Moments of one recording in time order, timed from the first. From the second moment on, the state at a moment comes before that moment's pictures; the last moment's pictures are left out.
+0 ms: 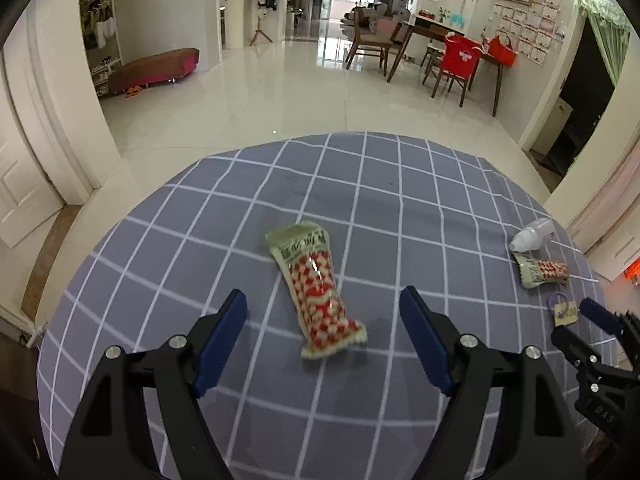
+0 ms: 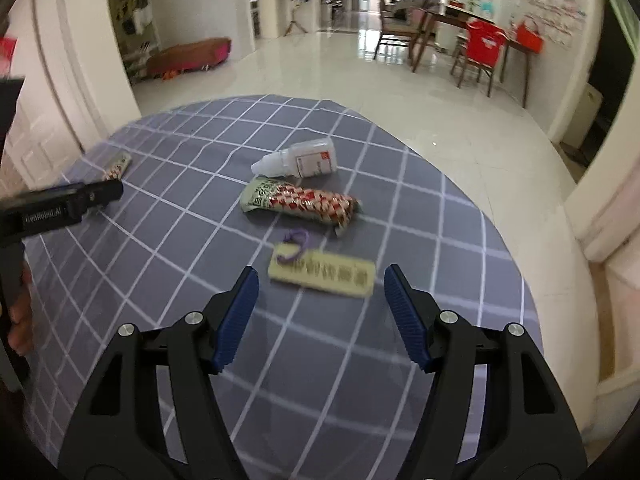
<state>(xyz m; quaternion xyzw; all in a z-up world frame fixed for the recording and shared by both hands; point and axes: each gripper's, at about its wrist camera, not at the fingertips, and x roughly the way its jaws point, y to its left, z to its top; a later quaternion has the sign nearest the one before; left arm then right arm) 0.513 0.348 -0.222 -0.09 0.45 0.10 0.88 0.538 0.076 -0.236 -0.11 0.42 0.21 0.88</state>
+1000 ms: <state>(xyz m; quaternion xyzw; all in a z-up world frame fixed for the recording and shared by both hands) 0.409 0.215 -0.170 -0.07 0.40 -0.03 0.91 0.448 0.011 -0.218 0.02 0.41 0.23 0.88</state>
